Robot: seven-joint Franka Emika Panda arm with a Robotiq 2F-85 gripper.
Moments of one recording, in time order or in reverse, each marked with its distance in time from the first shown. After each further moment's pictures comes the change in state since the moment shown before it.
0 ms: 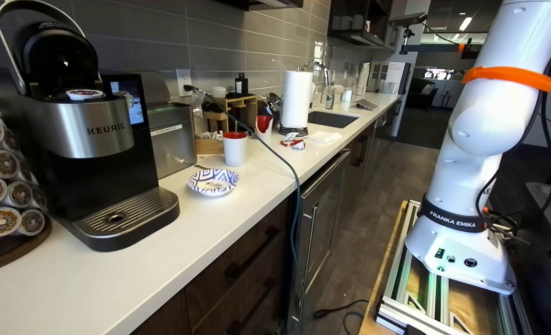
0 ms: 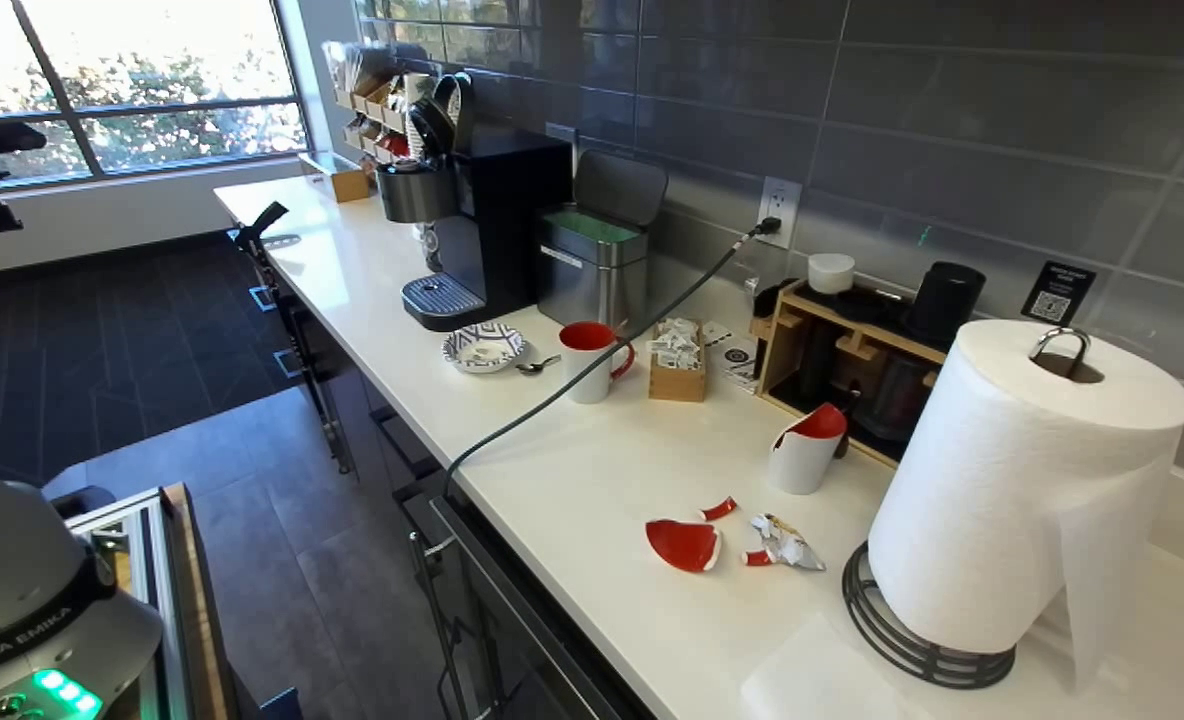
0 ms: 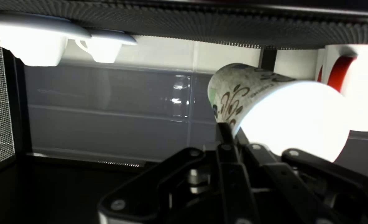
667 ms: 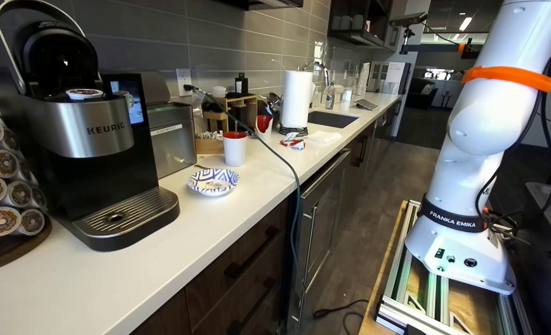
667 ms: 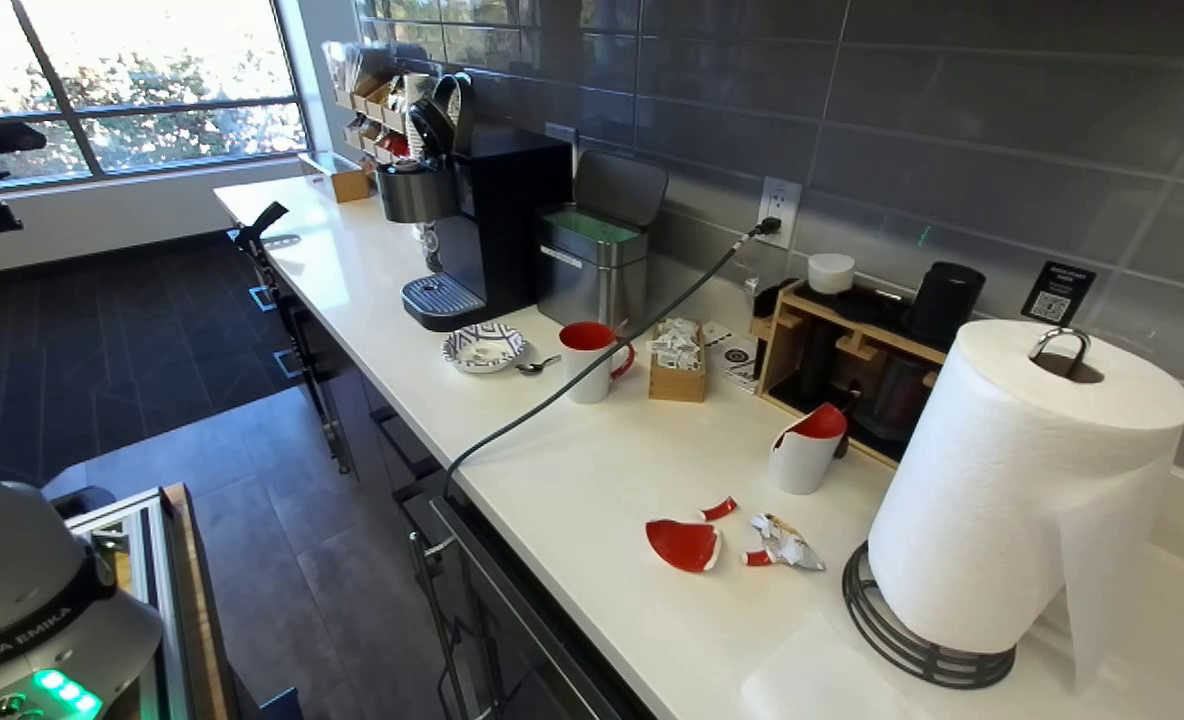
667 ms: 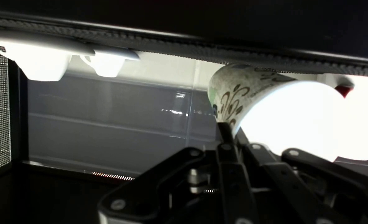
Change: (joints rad) arm -0.035 -0.007 0.027 -0.045 -0.130 0.000 0.084
